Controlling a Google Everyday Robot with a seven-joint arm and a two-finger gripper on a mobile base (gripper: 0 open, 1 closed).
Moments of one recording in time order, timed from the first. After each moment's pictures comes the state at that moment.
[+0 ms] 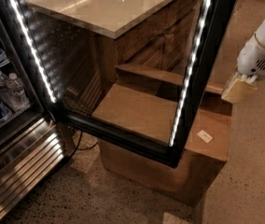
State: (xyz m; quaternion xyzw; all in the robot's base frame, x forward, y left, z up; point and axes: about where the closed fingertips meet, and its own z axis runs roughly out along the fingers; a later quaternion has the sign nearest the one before) arm 0.493 -0.241 0.885 -0.55 0.83 0.04 0.10
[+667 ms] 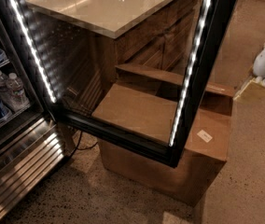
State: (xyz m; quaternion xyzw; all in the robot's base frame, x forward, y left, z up) arm 0.489 -0.273 0.882 -0.52 0.85 0.06 0.12
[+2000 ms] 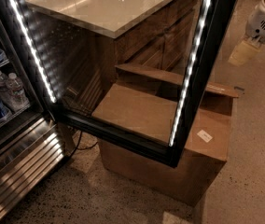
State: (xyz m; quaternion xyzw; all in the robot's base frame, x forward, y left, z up) arm 0.587 -0.285 0.923 -0.48 0.86 0.02 0.15
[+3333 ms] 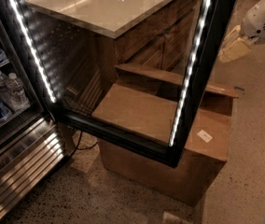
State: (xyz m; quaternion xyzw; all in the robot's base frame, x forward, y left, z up) arm 0.606 -0.253 0.923 -0.57 0.77 0.14 0.25
